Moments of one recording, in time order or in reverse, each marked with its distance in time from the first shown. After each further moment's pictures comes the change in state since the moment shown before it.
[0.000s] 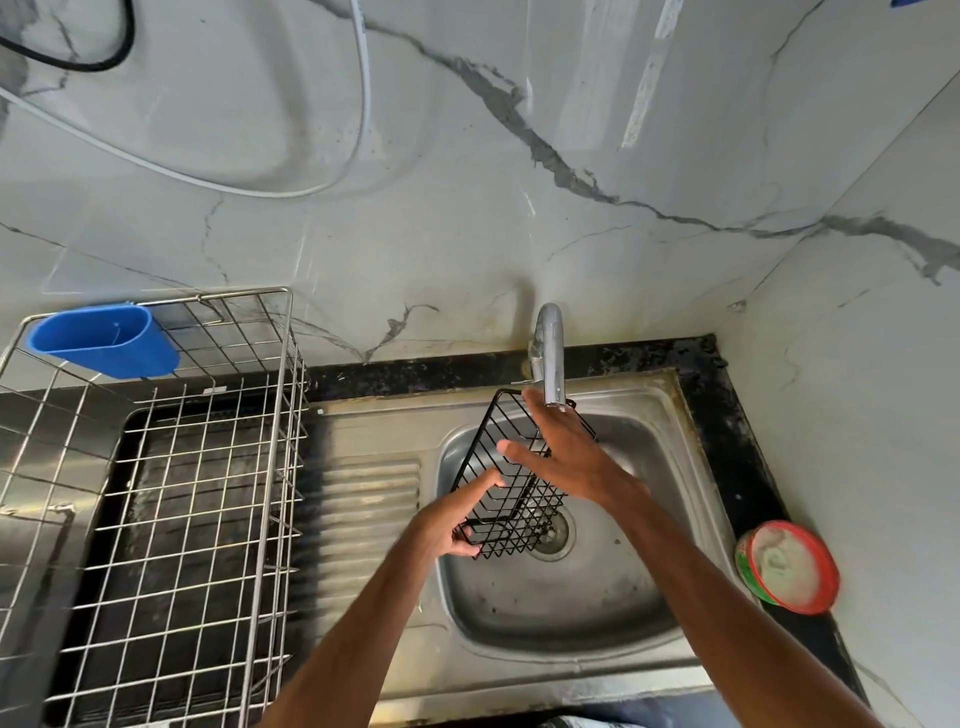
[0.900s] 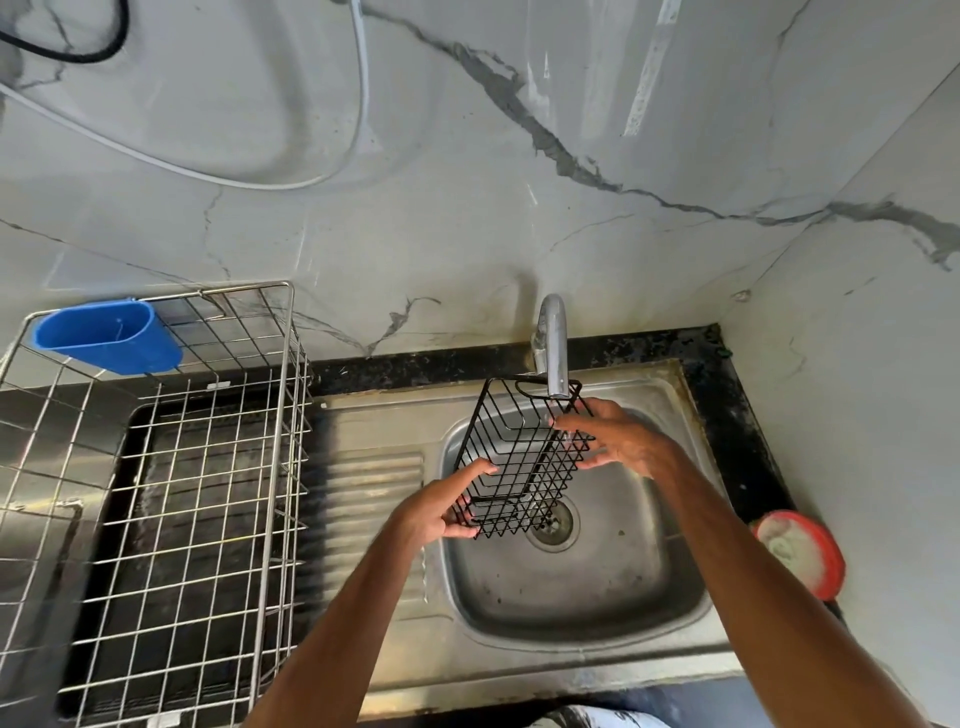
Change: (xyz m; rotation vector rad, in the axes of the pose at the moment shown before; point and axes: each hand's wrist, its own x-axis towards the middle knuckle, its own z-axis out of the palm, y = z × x) left_hand 0.005 0.000 -0.023 -0.100 -0.095 0.082; right_hand 0.003 0.045 -0.033 0.714 -0.021 0.412
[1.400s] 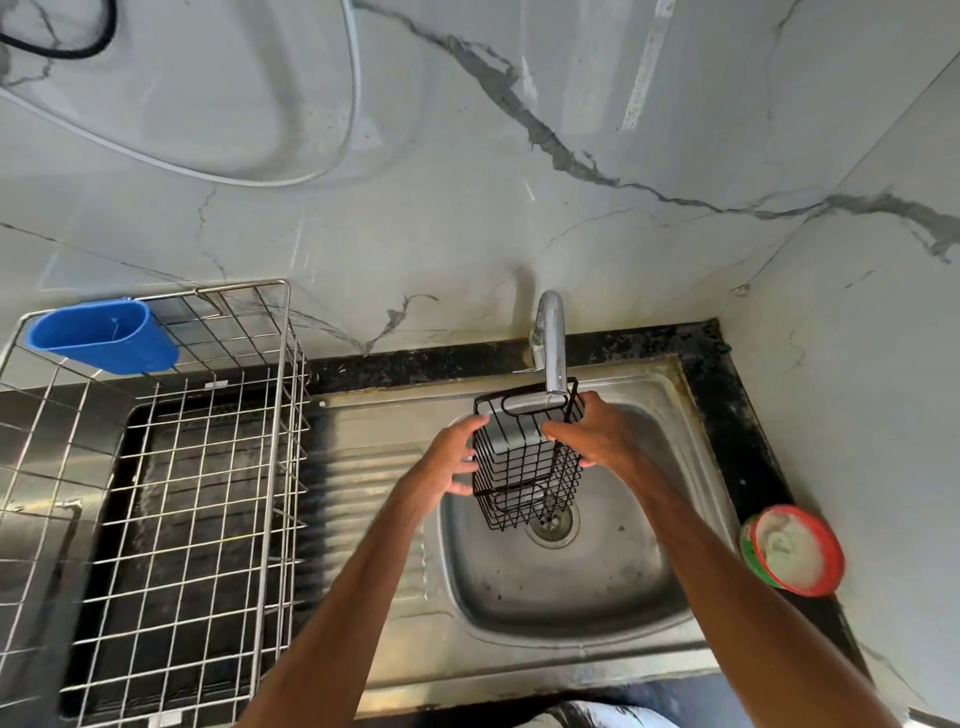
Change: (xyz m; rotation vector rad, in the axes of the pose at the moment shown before) left_hand -0.004 0.045 0.012 0.094 0.042 0.180; right_hand 0.000 -0.012 0.033 -0.435 0.253 0.016
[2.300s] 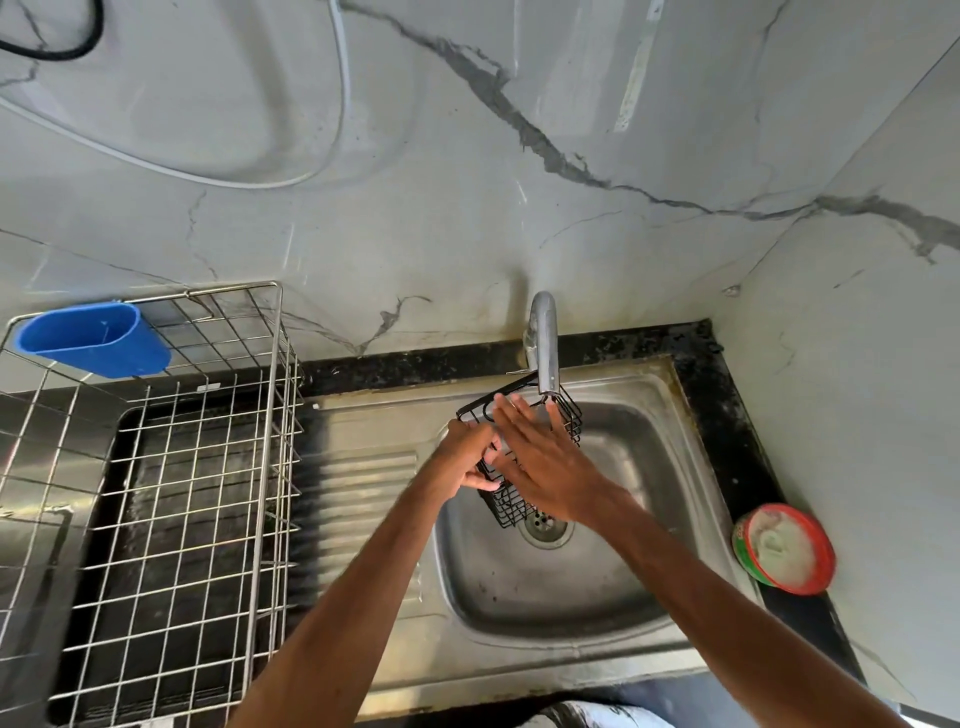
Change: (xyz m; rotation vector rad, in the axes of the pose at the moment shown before) left_hand -0.005 0.018 0.029 0.063 0.066 0.002; right_hand -0.034 -0.001 0.043 -0.671 -0.002 -0.756
